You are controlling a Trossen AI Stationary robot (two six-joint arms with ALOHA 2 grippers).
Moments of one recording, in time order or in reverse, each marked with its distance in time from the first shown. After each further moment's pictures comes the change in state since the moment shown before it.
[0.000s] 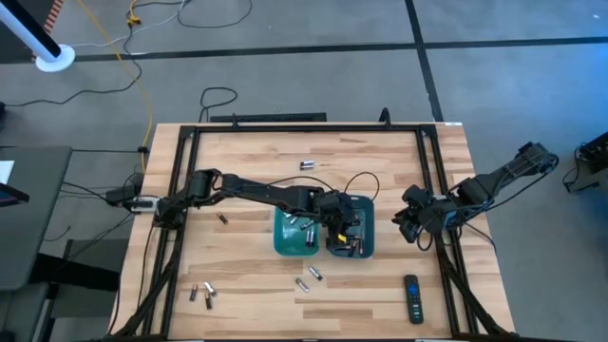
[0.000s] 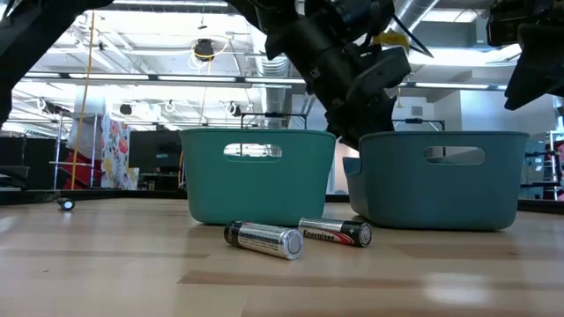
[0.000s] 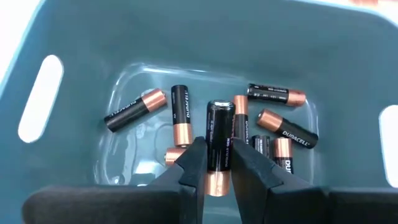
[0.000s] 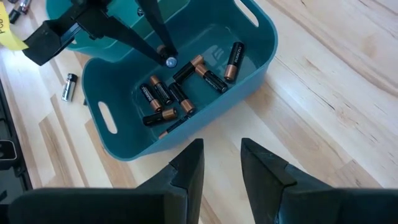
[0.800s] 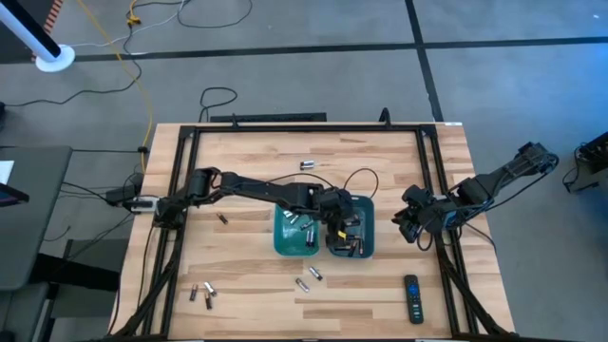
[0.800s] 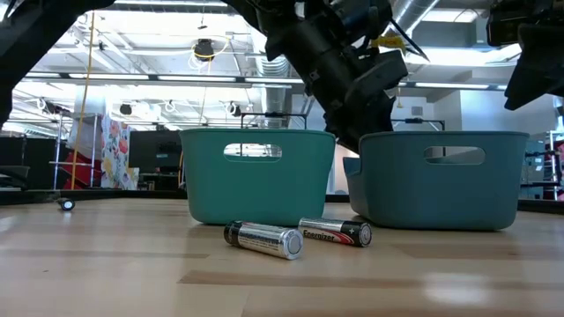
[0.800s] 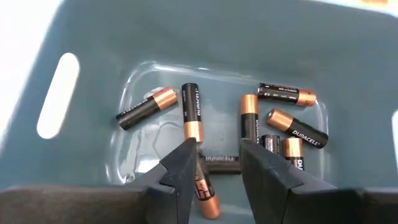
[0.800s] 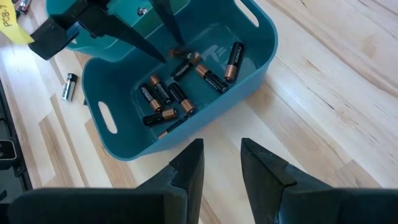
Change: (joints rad) left arm 0.013 -0.007 0.000 -0.009 0.000 0.003; right arm 0.000 0.000 0.000 0.000 0.000 -0.001
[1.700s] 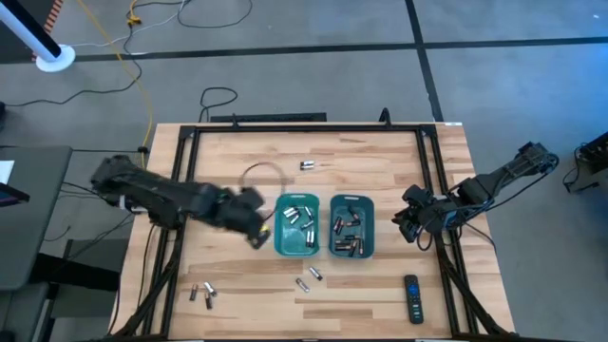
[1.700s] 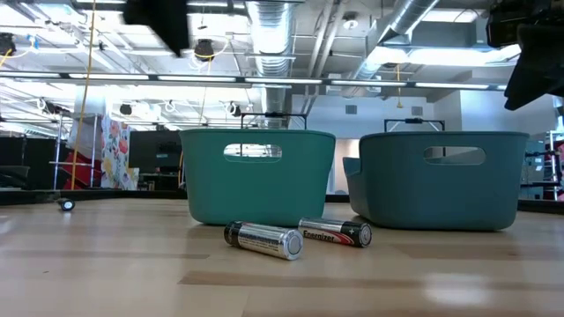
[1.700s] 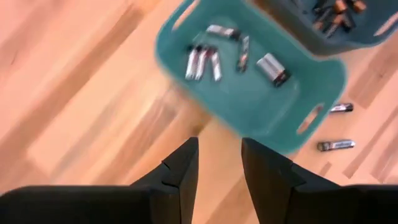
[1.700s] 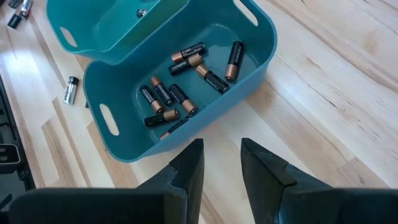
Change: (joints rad) left arm -0.254 -0.723 -0.334 -0.746 -0.325 -0.853; right arm 0.000 0.000 0.000 0.001 0.000 0.025
